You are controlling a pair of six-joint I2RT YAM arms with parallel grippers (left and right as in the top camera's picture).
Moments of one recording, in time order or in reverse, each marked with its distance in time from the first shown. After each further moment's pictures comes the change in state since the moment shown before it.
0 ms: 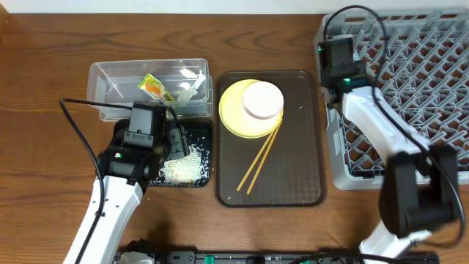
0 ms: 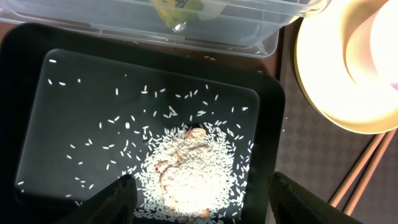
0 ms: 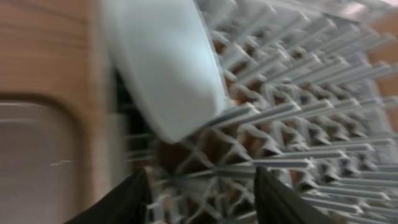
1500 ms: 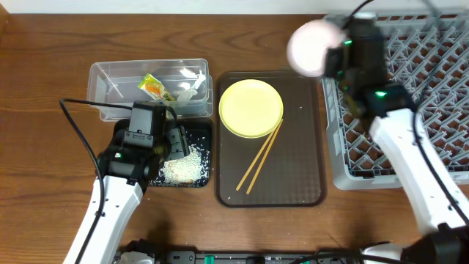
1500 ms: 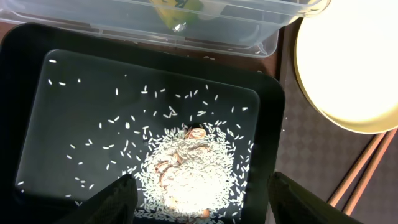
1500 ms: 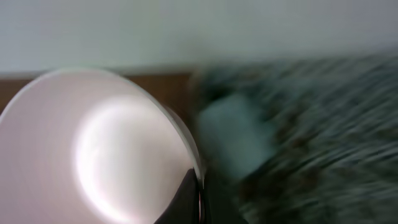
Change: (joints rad) left arm 0.000 0.000 0.000 0.000 0.000 0.000; right arm -0.016 -0.277 0.004 0.067 -0.204 0.120
